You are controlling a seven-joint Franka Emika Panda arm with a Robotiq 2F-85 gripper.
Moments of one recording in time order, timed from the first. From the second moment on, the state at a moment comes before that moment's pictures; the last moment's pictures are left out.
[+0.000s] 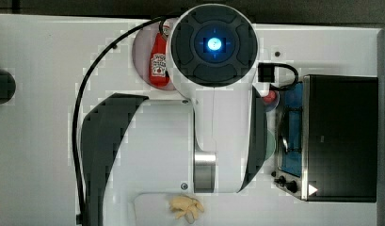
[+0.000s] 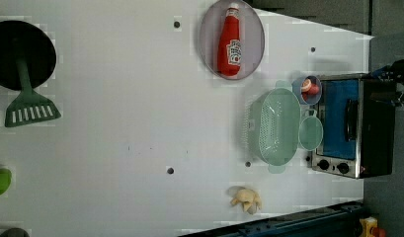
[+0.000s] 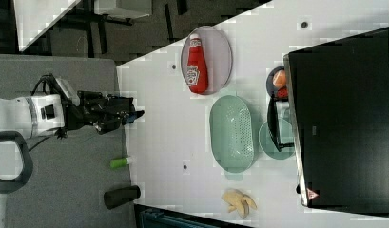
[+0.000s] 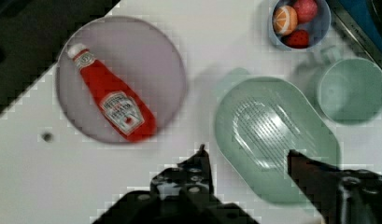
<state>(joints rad) 0.02 -0.03 -0.01 -1.80 -0.02 0.22 -0.01</state>
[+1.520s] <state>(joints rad) -0.03 0.04 -0.01 -2.39 -0.03 0.72 0.36</state>
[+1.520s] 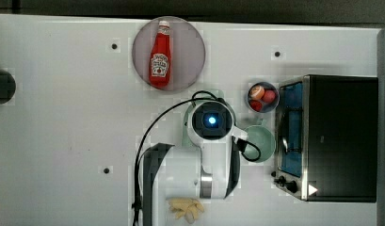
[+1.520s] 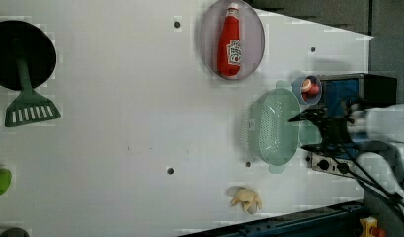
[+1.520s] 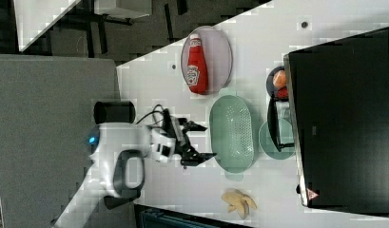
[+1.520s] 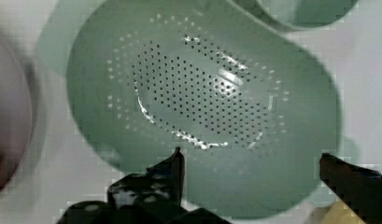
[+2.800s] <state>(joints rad) 0.04 0.41 0.01 -2.39 0.01 1.17 0.68</state>
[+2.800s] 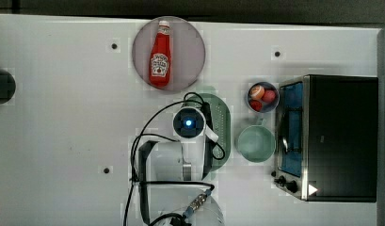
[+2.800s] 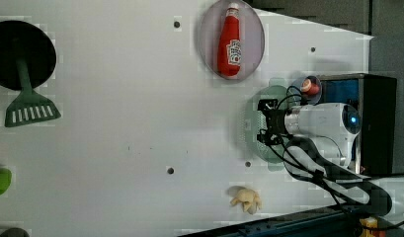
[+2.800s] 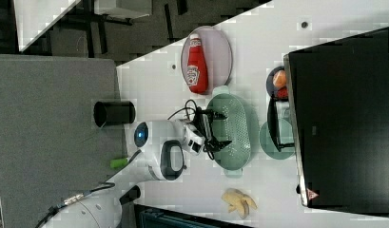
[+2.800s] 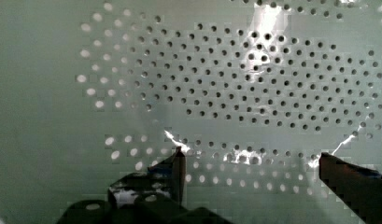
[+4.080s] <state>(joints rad) 0.35 0.44 0.09 -2.32 0.12 1.14 1.01</state>
